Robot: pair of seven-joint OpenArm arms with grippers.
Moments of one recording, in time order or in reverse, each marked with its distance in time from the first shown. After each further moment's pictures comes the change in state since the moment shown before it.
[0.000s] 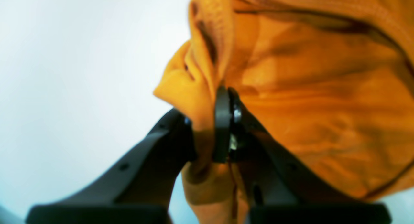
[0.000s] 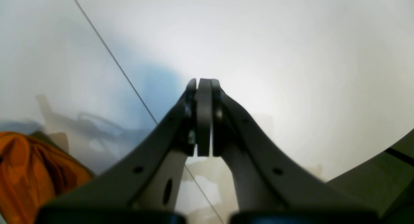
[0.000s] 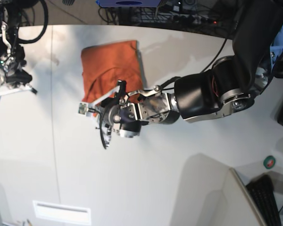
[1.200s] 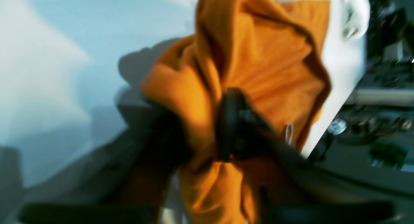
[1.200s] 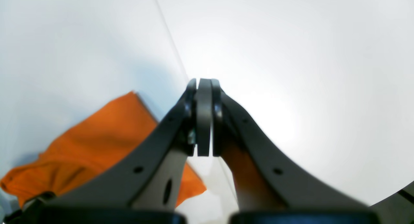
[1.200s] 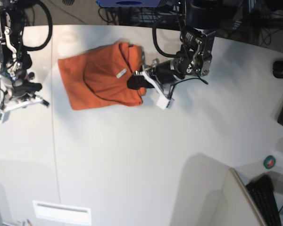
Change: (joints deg) left arm 42.4 3.5 -89.1 0.7 -22.4 -6.8 8.1; right arm 4.0 1.8 -6.3 4.8 0.0 0.0 0.0
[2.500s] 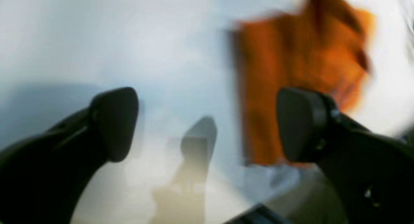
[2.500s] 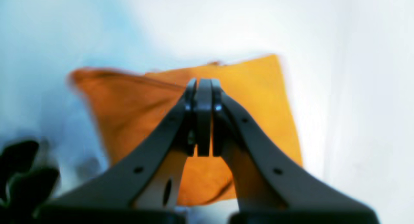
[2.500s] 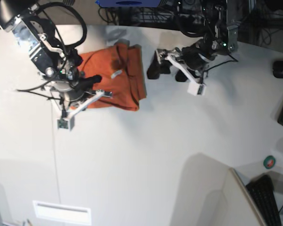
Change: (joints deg) left arm 17.9 -2.7 -6.0 31.1 2.4 4.9 2.0; right arm 12.0 0.6 -31.5 -2.5 -0.2 -5.1 -0.1
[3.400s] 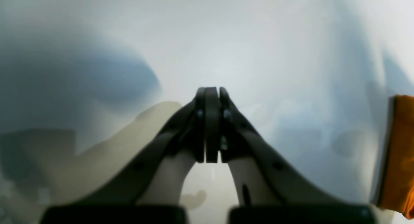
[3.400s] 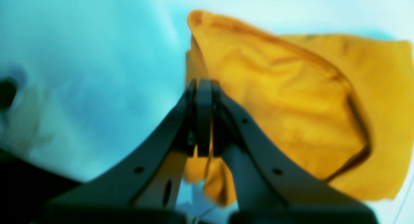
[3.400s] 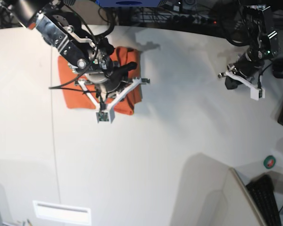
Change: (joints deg) left arm -3.1 -11.6 -17.1 -7.9 -0.8 8.2 -4.3; right arm 3.6 -7.3 -10.9 -3.1 -0.4 0.1 -0.3
